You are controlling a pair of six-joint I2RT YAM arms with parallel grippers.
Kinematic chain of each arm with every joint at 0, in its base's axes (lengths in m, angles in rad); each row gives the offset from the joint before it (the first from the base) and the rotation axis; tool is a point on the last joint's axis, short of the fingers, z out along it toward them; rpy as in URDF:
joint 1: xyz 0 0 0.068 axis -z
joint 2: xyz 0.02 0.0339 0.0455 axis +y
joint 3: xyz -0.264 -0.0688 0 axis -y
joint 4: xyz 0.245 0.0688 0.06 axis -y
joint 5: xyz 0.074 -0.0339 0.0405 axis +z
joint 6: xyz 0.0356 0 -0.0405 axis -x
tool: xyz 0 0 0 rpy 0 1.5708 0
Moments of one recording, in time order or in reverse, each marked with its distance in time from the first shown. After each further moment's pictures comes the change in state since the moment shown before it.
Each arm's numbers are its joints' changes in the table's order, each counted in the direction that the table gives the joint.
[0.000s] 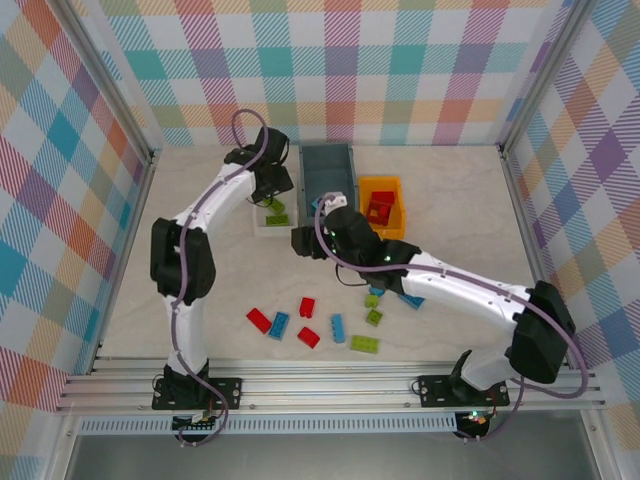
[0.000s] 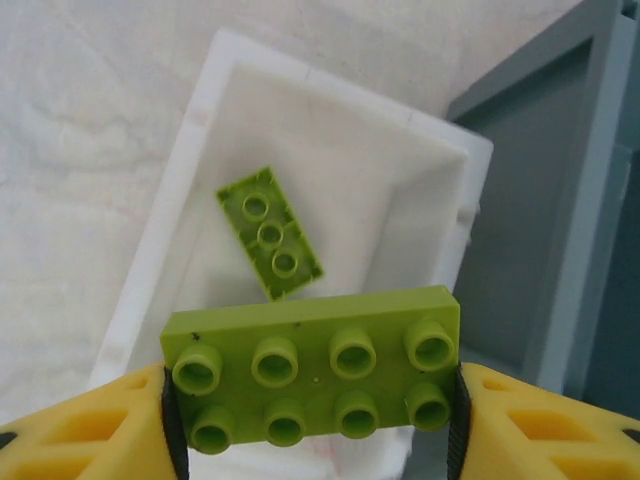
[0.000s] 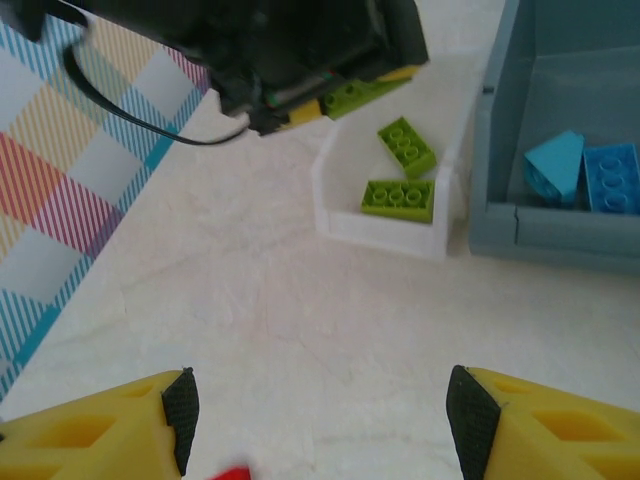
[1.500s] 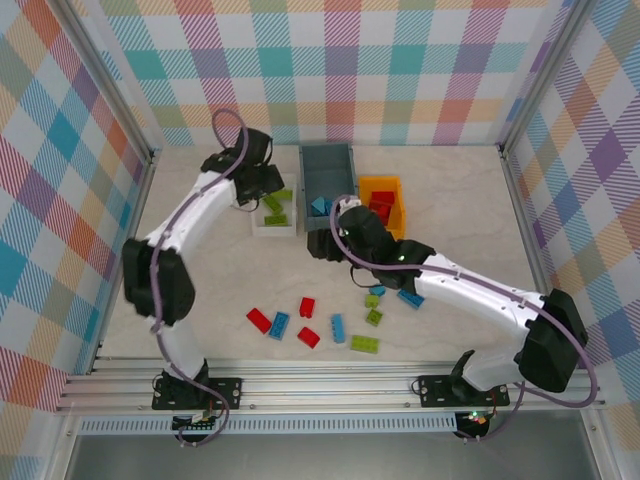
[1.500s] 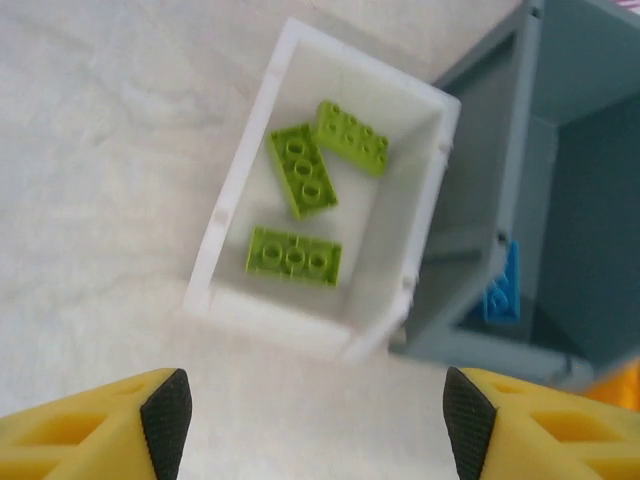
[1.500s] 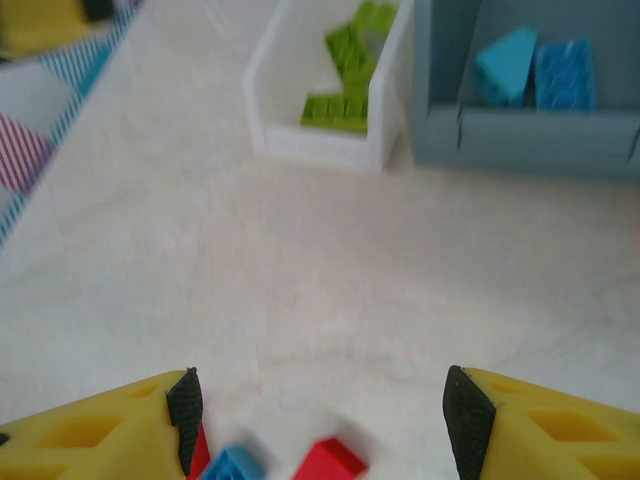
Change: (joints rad) left arm 0.050 -0.536 -0.463 0.052 0.000 0.043; right arm -0.020 -0.056 -0.086 -0.179 0.032 -0.007
